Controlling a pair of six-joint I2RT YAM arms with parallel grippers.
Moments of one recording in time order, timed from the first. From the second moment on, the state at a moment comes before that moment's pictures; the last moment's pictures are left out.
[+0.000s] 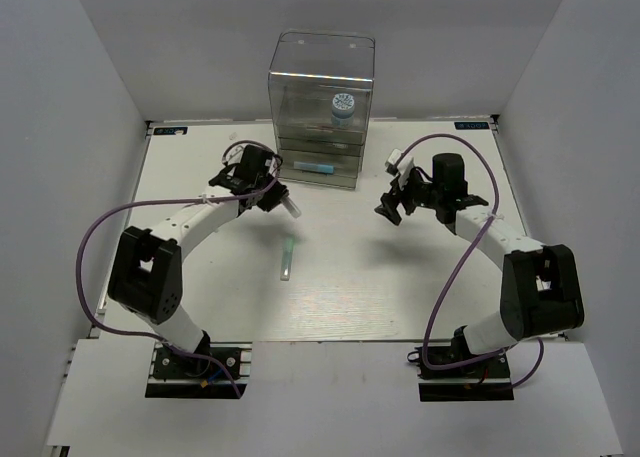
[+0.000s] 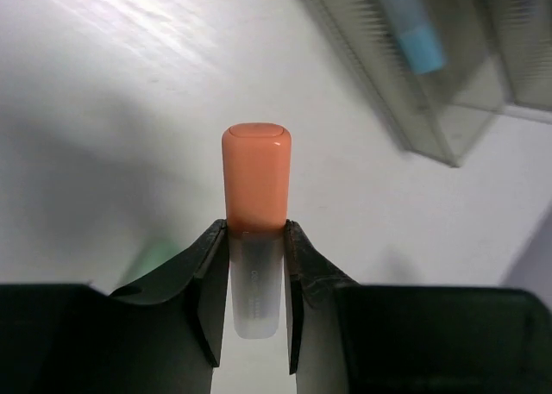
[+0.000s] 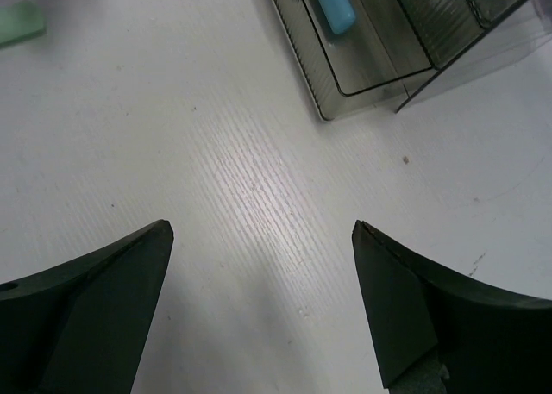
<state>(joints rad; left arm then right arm) -0.43 1.62 1.16 -0.45 -0.16 -1.09 0.23 1.47 0.88 0.01 -0.67 -0.57</state>
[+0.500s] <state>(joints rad) -0.43 2.03 1.51 -0.11 -0.09 -1.44 0.19 1.42 0.81 -0.01 -0.68 -0.52</state>
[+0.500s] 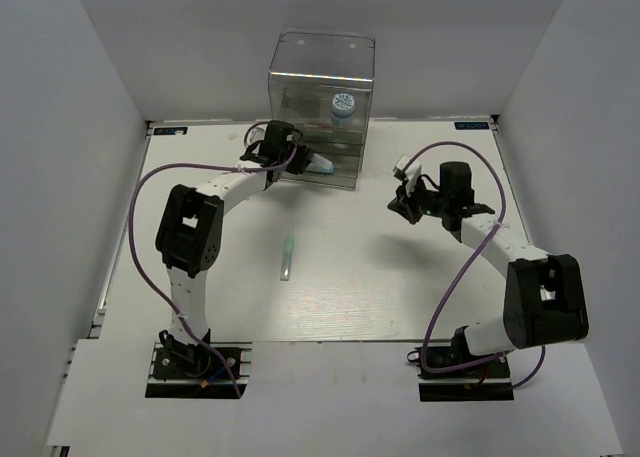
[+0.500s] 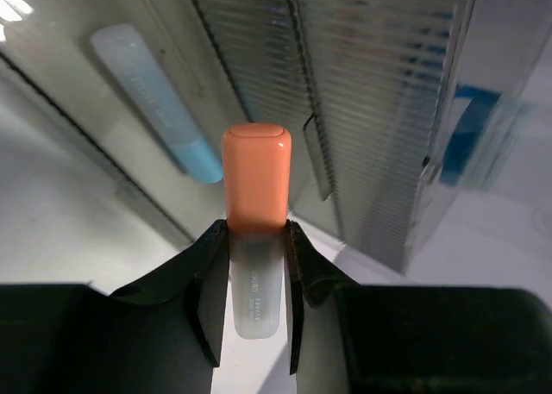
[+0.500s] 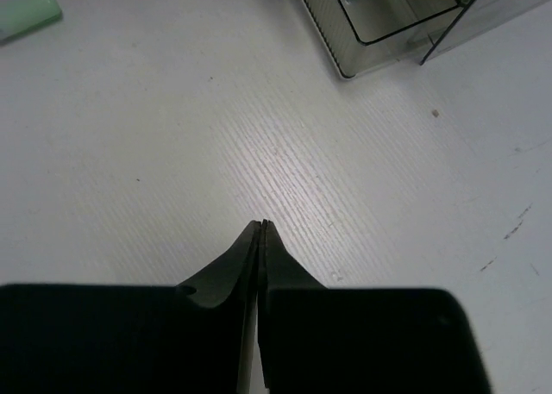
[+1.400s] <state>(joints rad) -0.43 2.06 1.37 0.15 0.03 -1.65 0.18 1.46 0.89 -0.36 -0.98 -0.93</state>
